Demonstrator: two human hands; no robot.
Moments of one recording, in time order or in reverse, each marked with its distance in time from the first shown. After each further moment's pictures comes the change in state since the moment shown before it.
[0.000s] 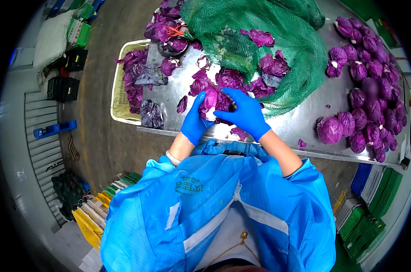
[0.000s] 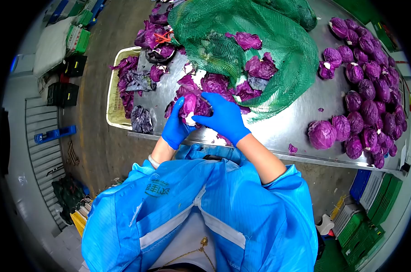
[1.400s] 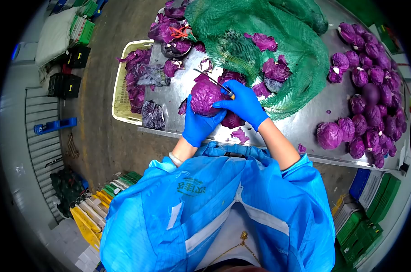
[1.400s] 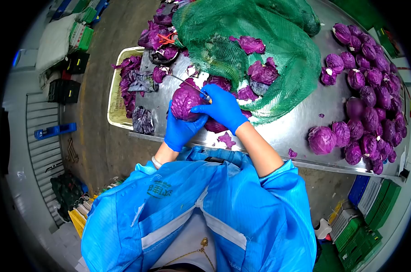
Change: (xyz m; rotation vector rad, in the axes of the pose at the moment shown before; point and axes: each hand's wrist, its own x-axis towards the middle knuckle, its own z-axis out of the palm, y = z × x) left_hand 0.001 -0.010 0.009 0.219 -0.277 0.324; right_hand 0.042 0.014 0.004 0.065 -0.185 0.067
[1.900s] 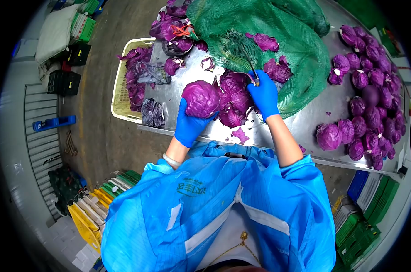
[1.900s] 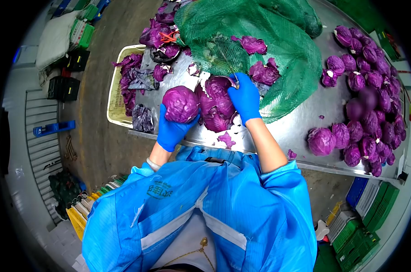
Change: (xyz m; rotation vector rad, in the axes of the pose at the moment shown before) left_hand -0.016 0.021 -0.010 -0.383 0.107 -0.071; right_hand 0.010 0.045 -0.023 0.045 0.332 0.130
